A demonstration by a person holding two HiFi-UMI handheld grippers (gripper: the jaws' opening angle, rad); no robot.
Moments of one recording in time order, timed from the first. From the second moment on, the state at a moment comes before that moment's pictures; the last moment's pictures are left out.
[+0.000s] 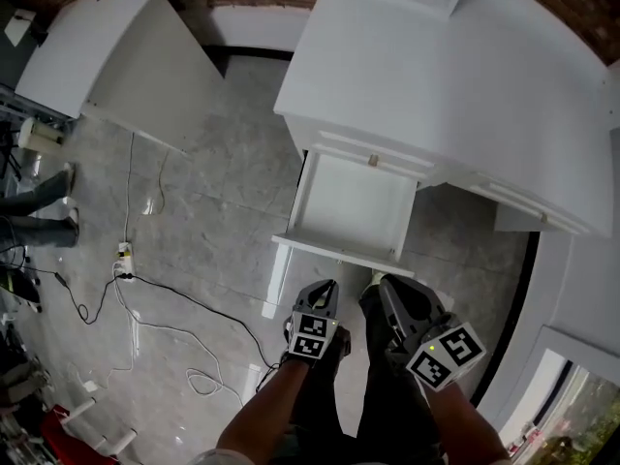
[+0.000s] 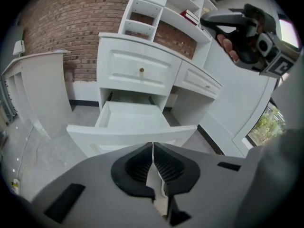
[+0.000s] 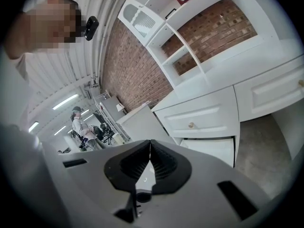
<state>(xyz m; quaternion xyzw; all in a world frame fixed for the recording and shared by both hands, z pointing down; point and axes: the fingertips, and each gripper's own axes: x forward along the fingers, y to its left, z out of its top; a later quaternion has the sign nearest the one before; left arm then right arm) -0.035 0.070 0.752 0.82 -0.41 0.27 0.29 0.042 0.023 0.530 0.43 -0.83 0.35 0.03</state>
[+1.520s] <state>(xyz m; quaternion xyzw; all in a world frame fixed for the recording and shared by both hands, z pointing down) -0.007 0.007 0.221 0.91 -0.38 0.04 0.17 0.051 -0.003 0.237 0.43 -0.88 0.20 0.00</state>
